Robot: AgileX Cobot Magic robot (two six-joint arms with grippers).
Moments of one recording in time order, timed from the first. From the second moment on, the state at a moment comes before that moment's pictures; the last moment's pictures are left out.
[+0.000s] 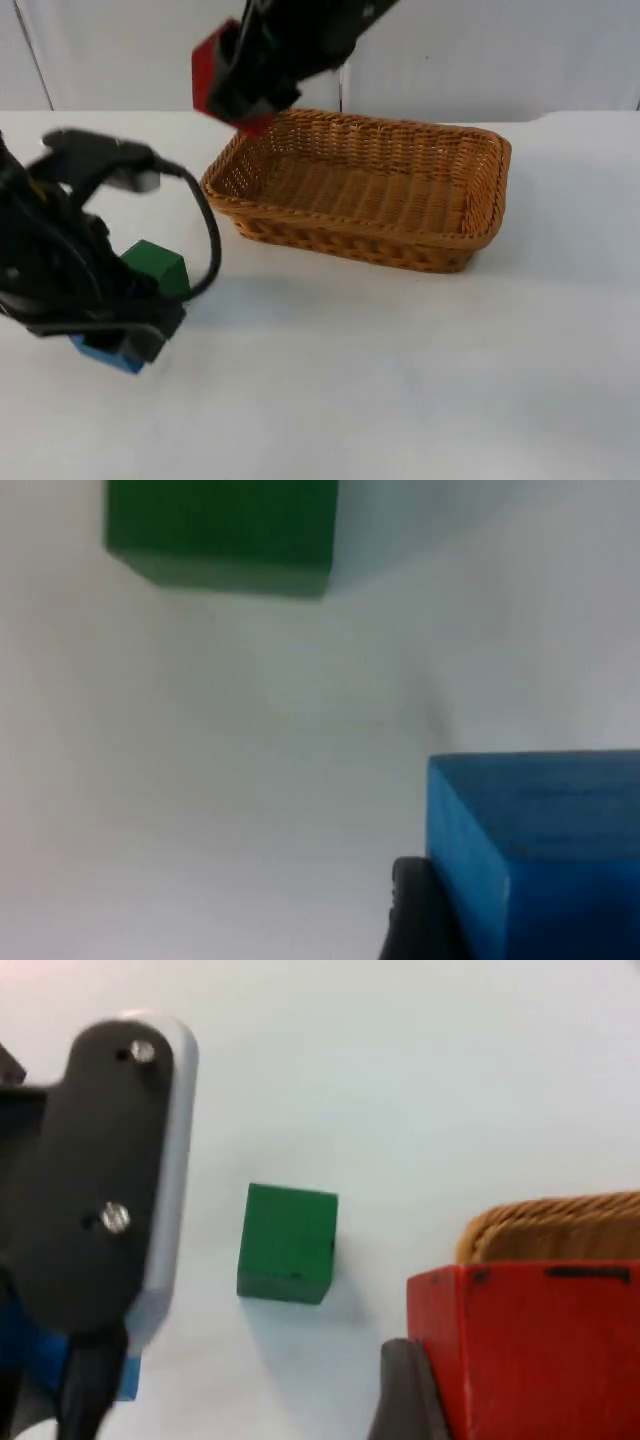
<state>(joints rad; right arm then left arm) 0.77 1.98 -1.69 0.23 0.58 -0.58 -0.33 1.63 -0.71 -0.19 0.43 0.23</state>
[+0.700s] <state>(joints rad) 0.77 1.88 -1.69 0.21 0.67 -0.50 -0.33 1.24 -0.71 -0.22 0.49 0.19</state>
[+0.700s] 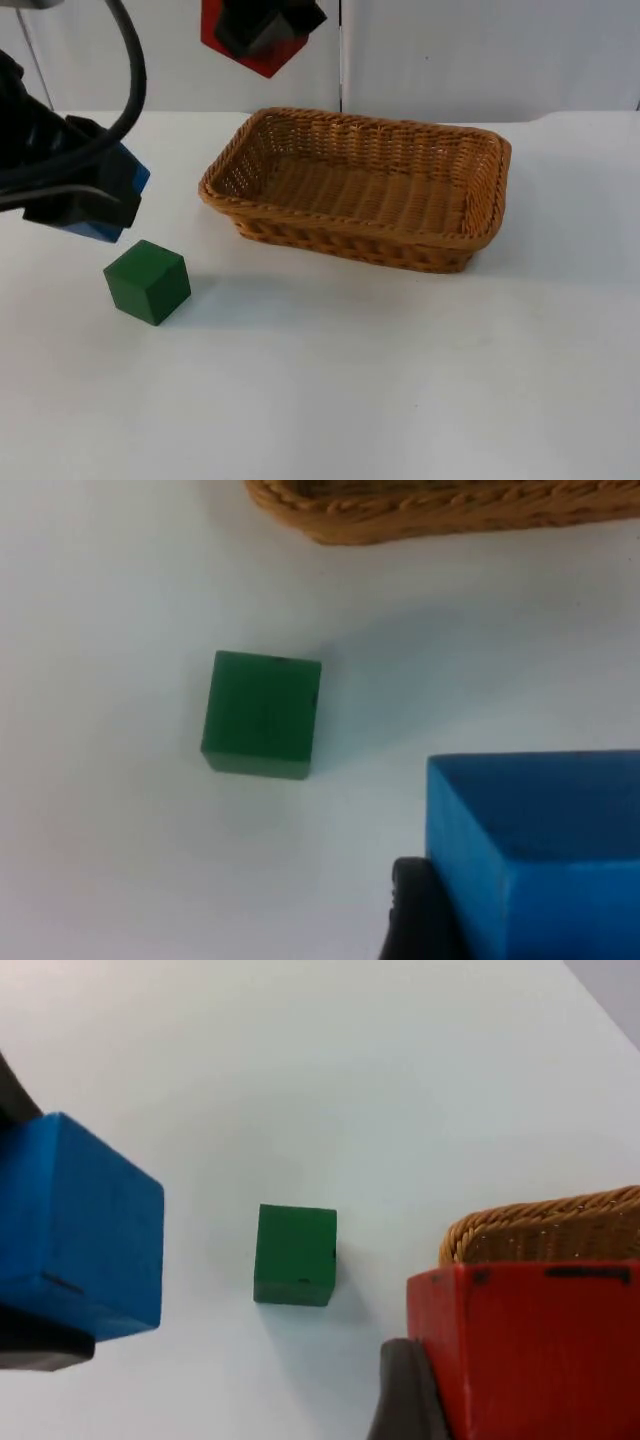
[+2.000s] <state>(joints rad) 0.46 1.88 -1.69 0.20 0.67 -0.44 -0.33 1.54 -1.06 -0.23 0.38 0.19</state>
